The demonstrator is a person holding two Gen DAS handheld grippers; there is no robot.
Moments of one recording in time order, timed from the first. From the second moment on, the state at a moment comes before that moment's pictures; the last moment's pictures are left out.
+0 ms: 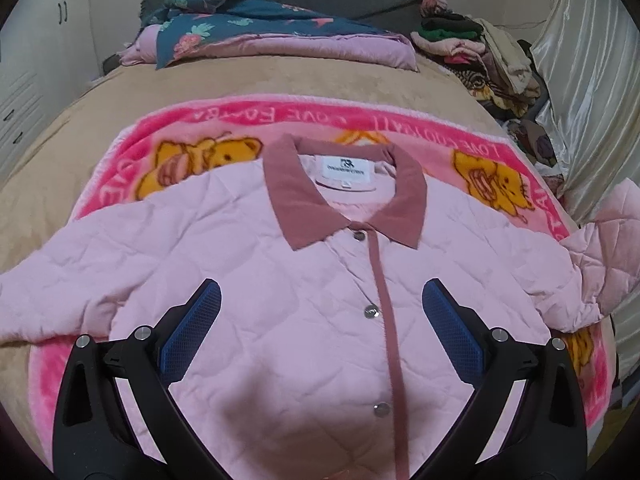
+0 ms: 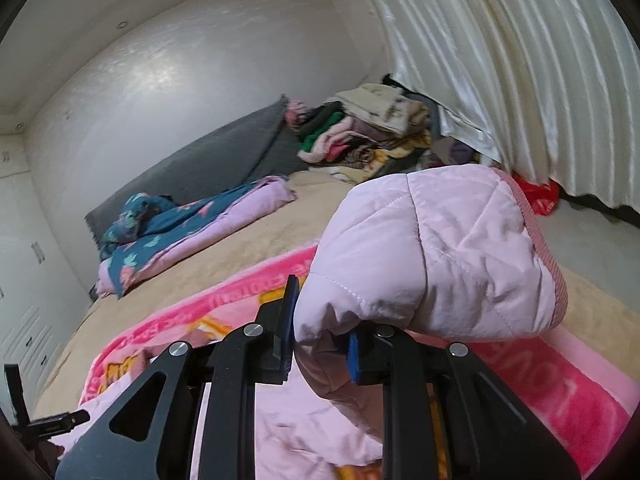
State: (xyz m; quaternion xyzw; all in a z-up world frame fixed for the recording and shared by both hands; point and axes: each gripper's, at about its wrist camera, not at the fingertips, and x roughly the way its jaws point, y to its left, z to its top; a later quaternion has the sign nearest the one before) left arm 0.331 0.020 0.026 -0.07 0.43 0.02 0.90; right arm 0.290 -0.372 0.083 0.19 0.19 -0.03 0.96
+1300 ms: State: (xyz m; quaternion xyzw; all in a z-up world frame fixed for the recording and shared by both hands) left arm 0.316 0.113 0.000 -0.18 0.40 0.02 0.90; right arm 0.335 -0.153 0.078 0.04 0.22 0.11 0.97
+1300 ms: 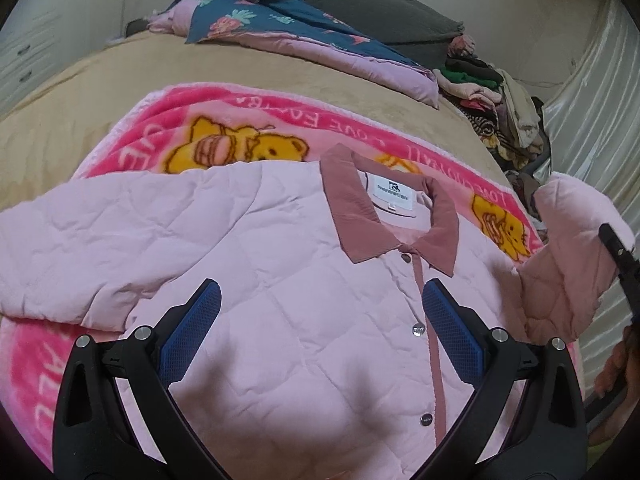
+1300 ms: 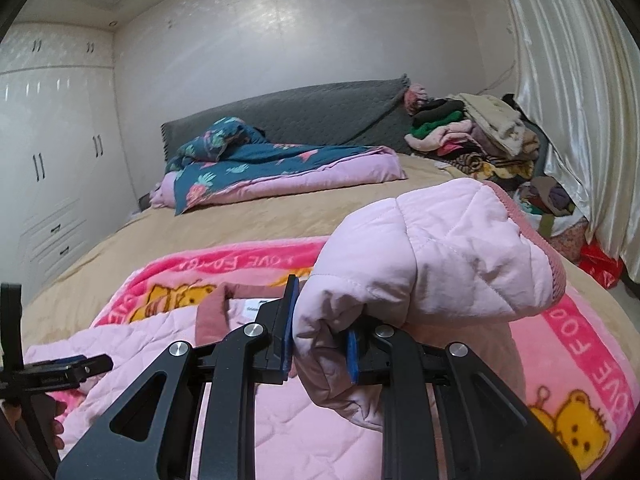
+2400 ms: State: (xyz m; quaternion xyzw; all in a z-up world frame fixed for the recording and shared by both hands) left arm 0.312 0.162 -0.025 -0.32 0.38 -0.04 0.86; right arm 0.311 -0.002 -0.034 -0.17 0.29 0.24 0.91
